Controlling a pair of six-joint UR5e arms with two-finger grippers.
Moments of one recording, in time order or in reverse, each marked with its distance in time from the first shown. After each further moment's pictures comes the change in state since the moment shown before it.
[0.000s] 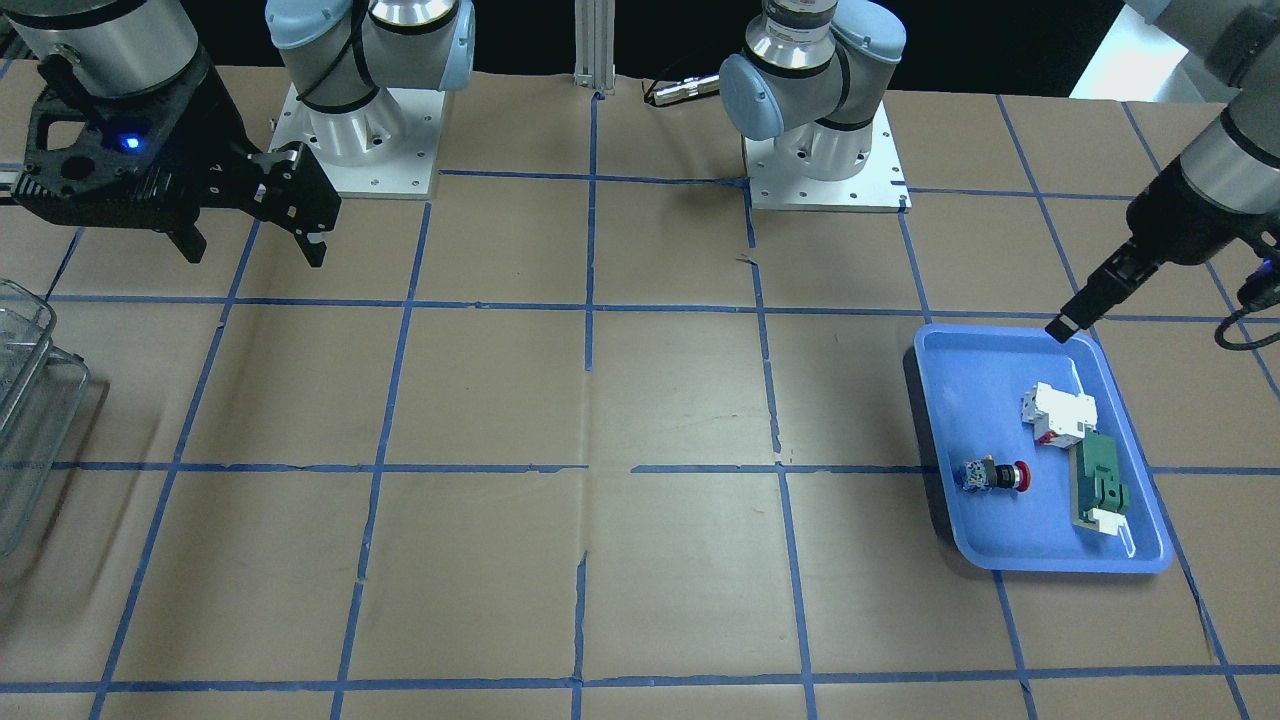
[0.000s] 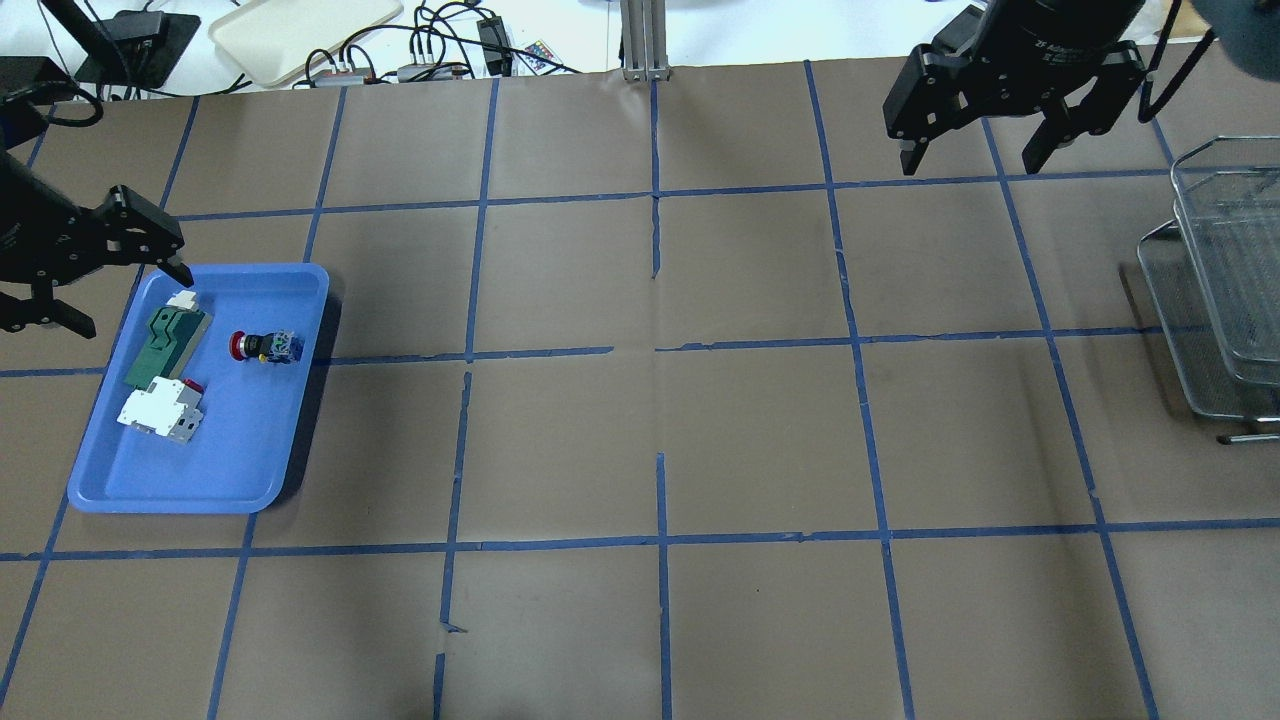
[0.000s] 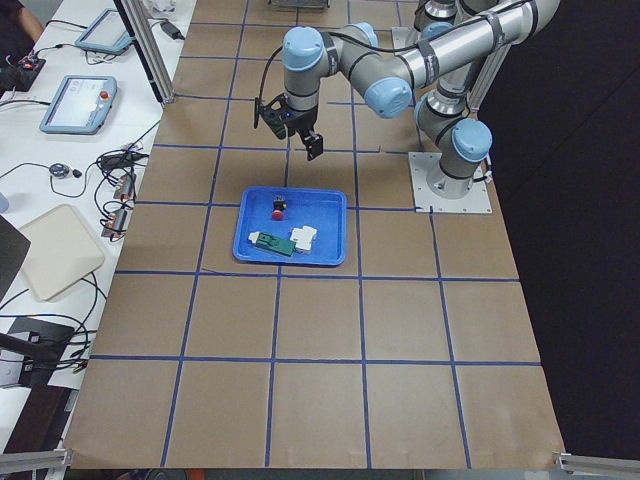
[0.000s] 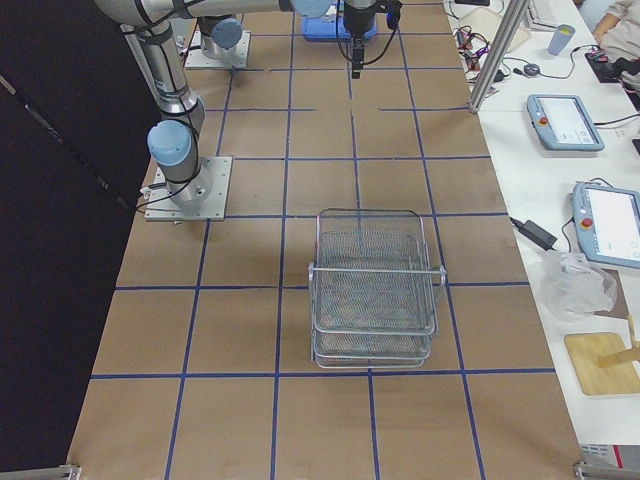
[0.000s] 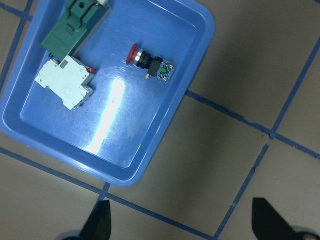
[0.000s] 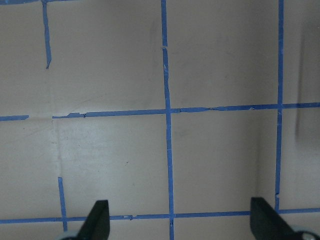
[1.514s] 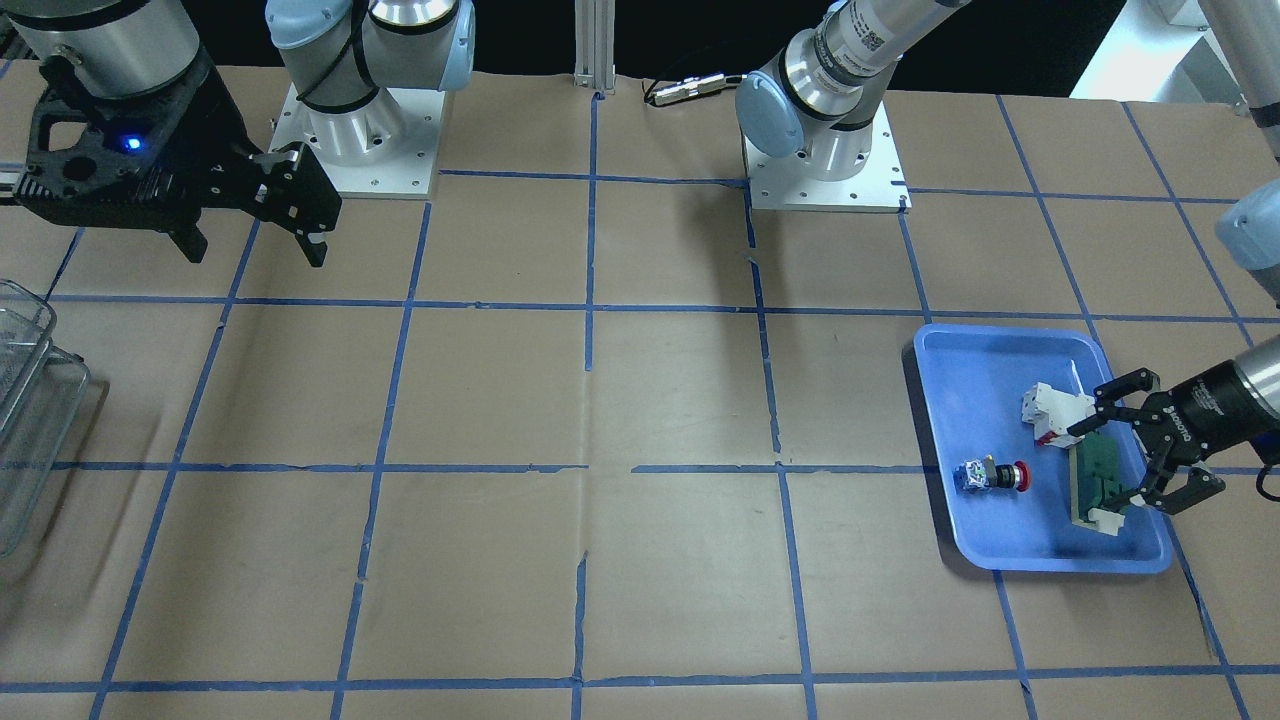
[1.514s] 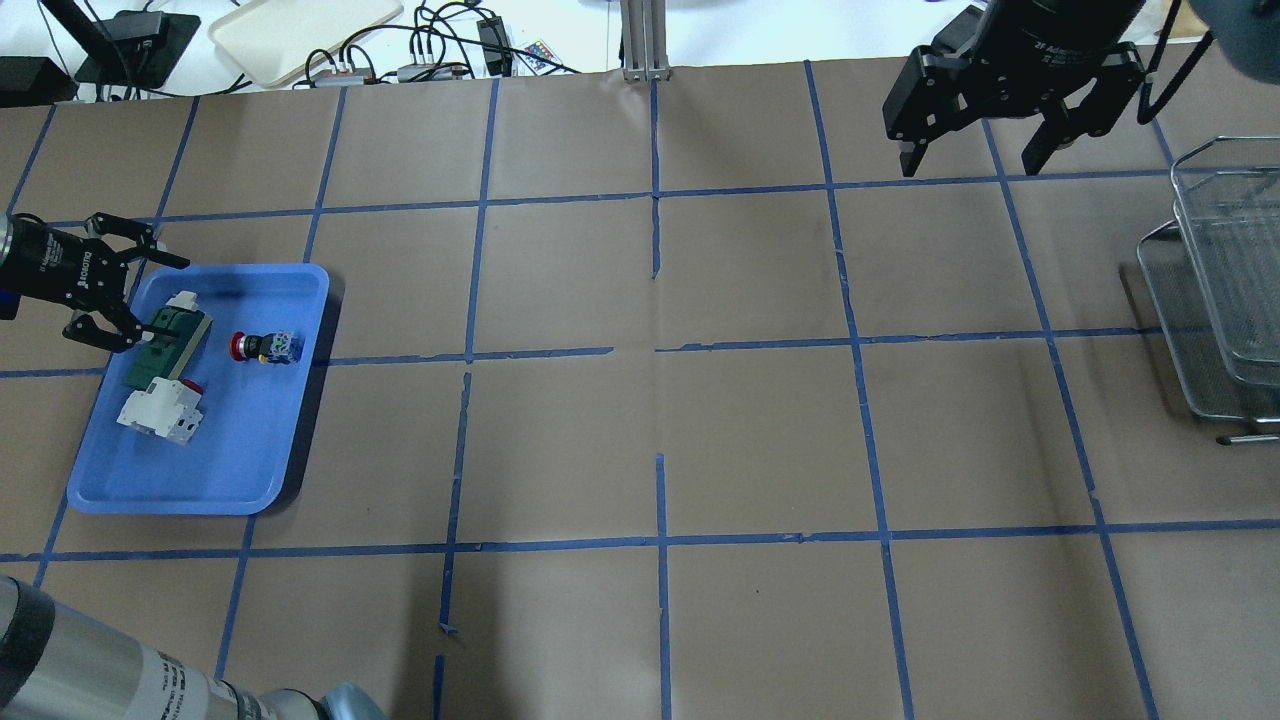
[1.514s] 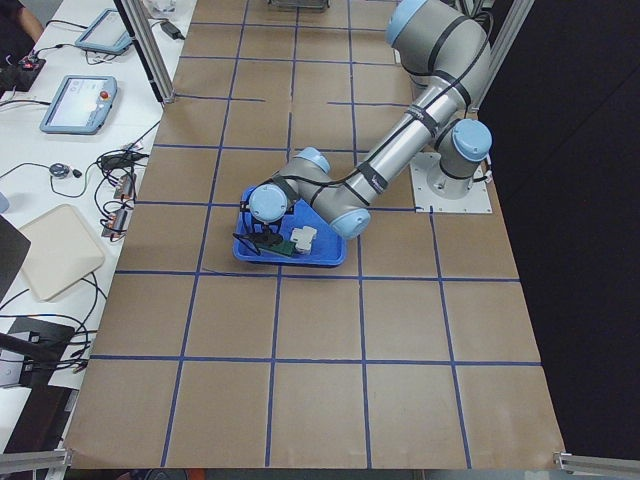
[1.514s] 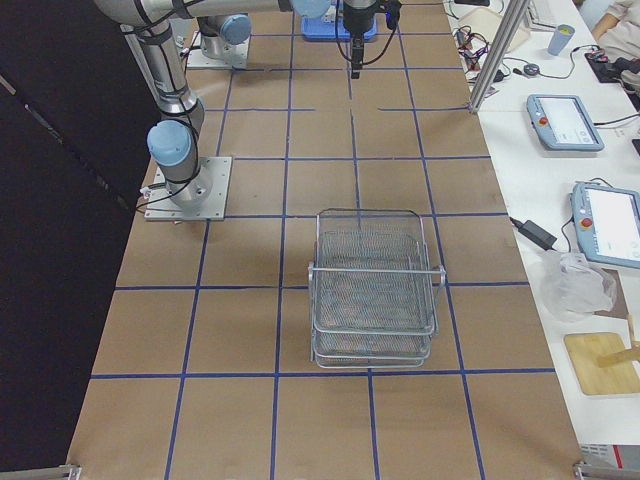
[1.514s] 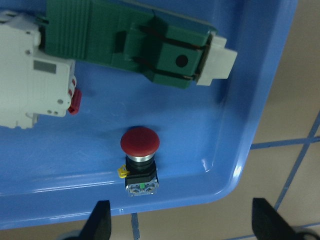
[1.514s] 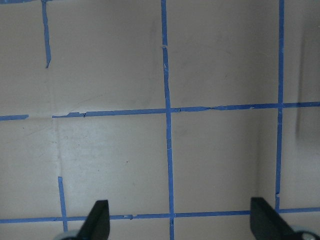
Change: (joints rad) left arm 0.200 -0.461 0.125 0.048 -0.382 -0.575; right arm 0.001 0.000 0.001 0.001 0.000 0.001
